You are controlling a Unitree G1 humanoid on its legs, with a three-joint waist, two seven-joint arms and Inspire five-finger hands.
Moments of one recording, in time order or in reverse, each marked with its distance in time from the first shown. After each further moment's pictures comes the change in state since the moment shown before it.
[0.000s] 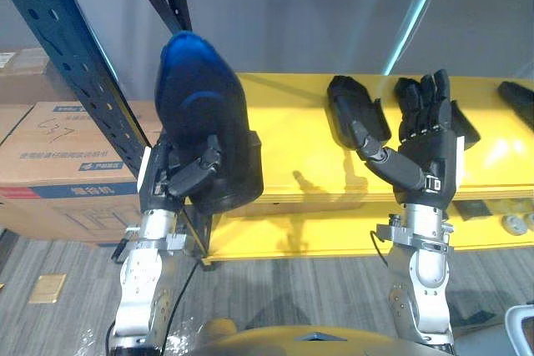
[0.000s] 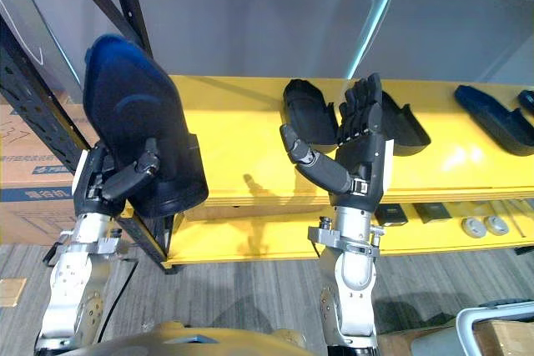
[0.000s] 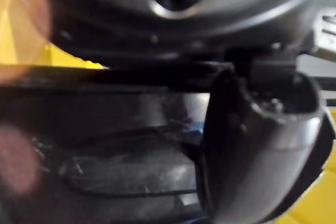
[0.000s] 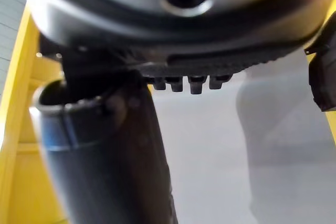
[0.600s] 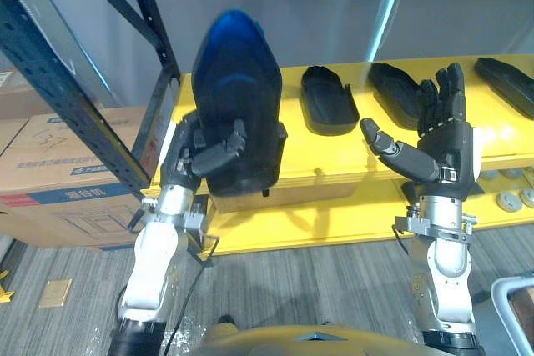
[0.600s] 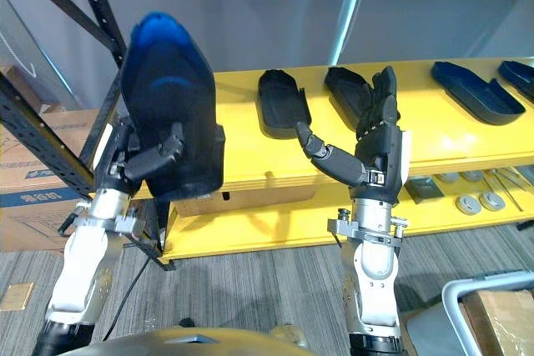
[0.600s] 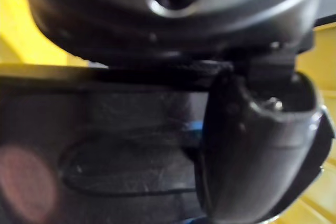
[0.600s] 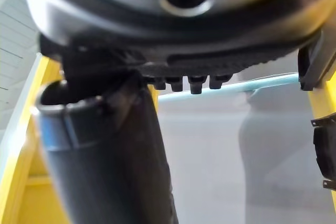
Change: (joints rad) left arm -0.262 0.079 -0.041 0.097 0.080 0.076 0.089; right arm -0.039 -0.117 -0.083 0.018 0.024 0.040 0.092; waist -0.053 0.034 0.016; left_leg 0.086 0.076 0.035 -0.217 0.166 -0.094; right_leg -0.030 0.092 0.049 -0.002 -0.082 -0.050
